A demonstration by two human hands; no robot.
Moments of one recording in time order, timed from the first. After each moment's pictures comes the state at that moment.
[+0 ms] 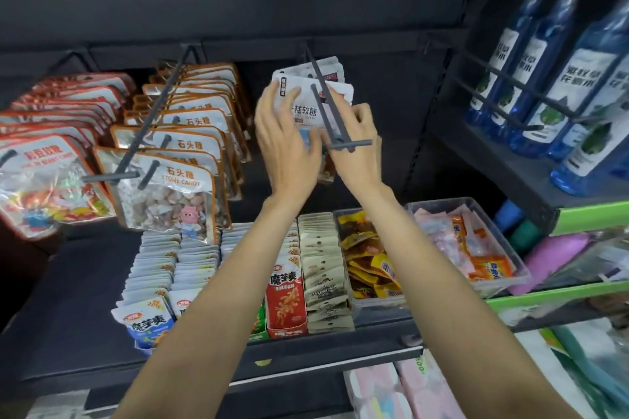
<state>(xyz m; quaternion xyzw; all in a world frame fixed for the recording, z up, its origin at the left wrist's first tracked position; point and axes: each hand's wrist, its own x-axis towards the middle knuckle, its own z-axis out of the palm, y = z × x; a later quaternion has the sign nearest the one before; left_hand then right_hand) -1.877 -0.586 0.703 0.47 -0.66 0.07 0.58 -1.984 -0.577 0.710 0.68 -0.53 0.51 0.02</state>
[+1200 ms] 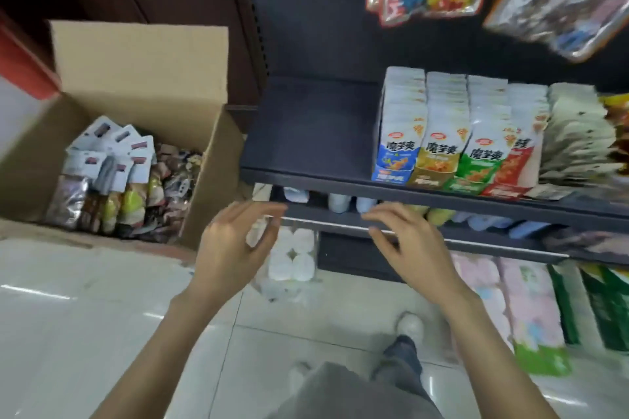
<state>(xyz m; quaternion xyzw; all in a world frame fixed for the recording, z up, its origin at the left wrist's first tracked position) -1.427 -0.228 0.594 0.62 -0.70 -0.10 0.34 -1.689 -0.284 0.556 0.82 -0.48 0.25 -0.17</state>
